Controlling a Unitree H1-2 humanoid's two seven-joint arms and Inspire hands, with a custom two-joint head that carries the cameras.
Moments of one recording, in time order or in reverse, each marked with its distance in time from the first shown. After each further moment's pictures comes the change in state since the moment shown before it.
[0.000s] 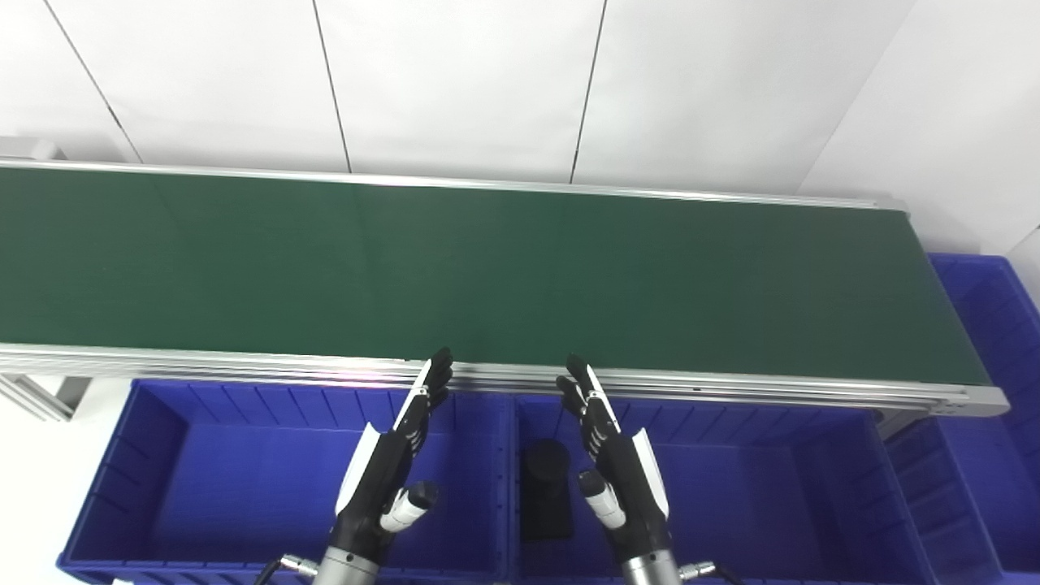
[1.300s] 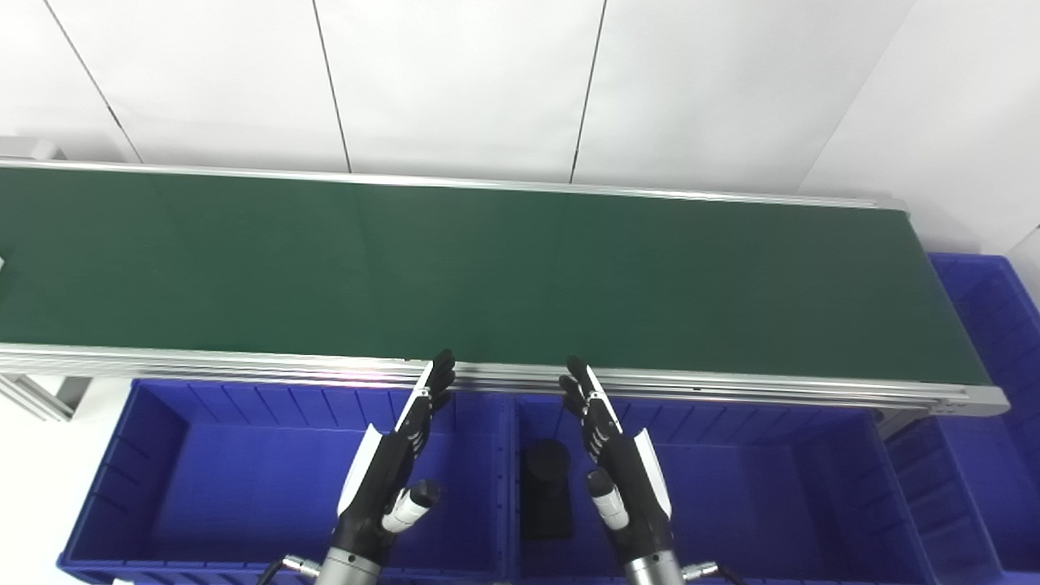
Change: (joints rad) left arm -0.001 -0.004 -0.002 0.009 -0.001 0.000 0.001; right arm 0.005 -0.002 -0.008 -0.009 0.011 0.000 0.026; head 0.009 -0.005
